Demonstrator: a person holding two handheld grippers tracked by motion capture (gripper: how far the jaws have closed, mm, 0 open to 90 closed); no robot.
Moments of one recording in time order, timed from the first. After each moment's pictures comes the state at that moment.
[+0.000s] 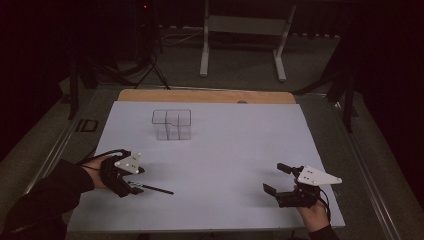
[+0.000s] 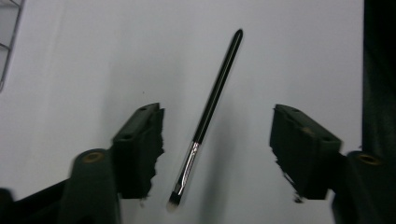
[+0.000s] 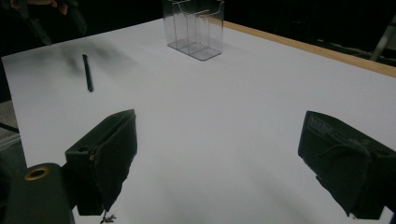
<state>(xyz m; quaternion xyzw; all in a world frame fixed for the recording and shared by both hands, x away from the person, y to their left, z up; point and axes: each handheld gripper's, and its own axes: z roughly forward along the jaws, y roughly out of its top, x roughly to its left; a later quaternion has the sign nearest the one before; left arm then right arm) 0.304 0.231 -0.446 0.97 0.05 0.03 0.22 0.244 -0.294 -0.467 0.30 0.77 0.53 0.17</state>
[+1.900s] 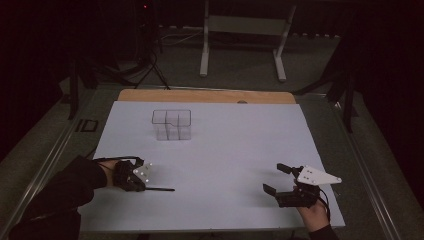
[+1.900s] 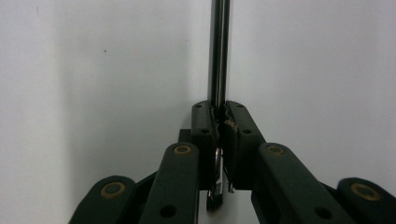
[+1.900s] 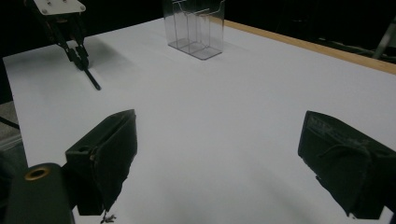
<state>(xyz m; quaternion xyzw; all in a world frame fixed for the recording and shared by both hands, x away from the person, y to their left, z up) 0.320 0.212 -0.489 0.99 -0.01 0.00 0.10 0.245 -0.294 -0.468 0.30 0.77 0.53 0.17</state>
